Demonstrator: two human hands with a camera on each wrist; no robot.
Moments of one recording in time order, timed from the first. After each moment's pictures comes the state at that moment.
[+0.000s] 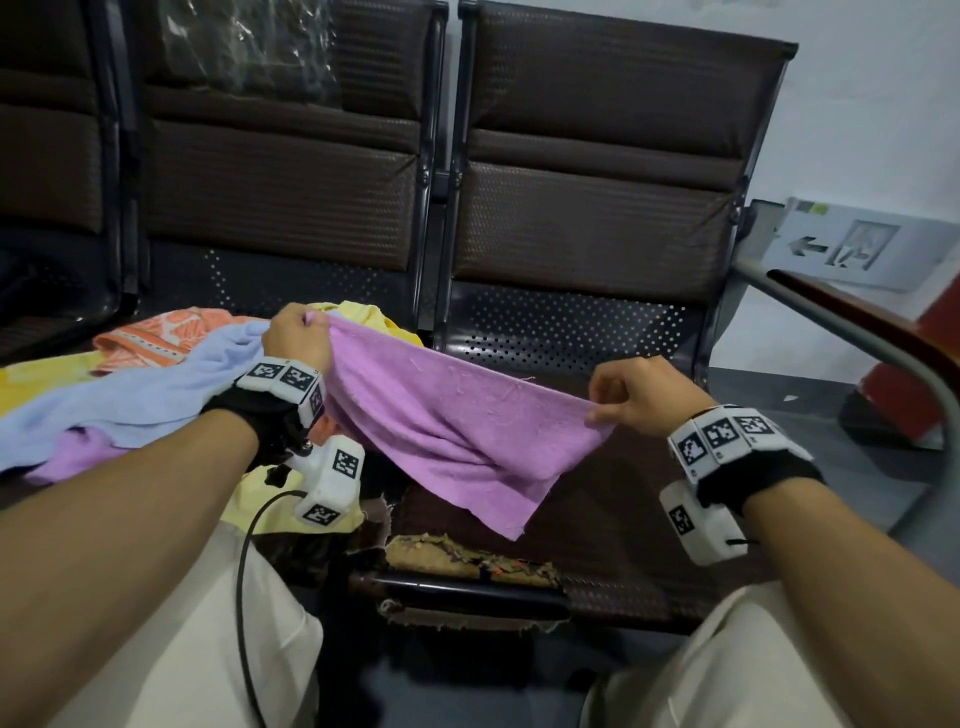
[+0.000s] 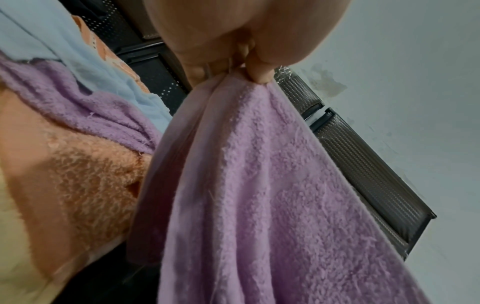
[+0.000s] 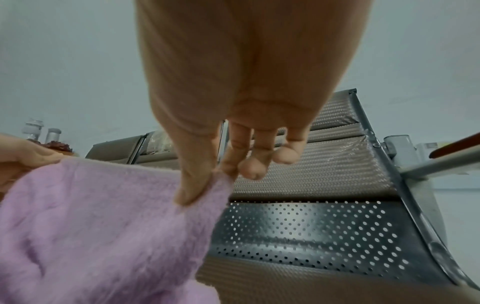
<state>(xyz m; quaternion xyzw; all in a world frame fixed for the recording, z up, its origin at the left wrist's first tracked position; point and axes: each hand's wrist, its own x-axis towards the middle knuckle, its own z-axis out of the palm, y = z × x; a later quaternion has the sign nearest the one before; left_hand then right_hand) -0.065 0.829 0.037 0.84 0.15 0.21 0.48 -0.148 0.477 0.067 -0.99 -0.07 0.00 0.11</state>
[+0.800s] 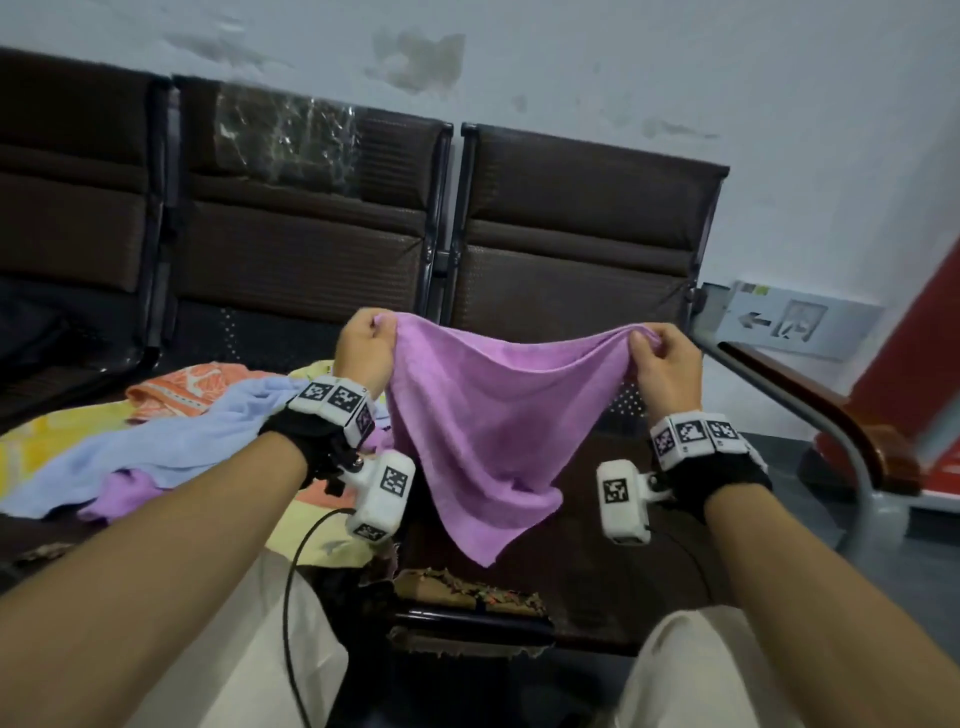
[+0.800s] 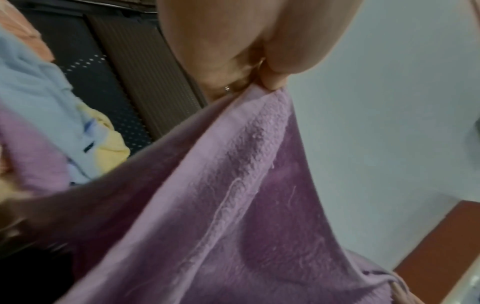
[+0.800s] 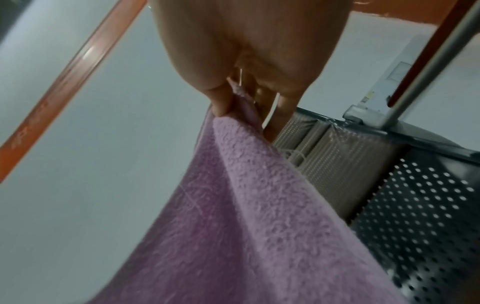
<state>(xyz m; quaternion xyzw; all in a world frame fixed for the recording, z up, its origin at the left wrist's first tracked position) -0.102 0.792 0.119 0.75 -0.01 0.23 0.63 -0.159 0.493 0.140 -0.79 0.06 -0.39 0.47</state>
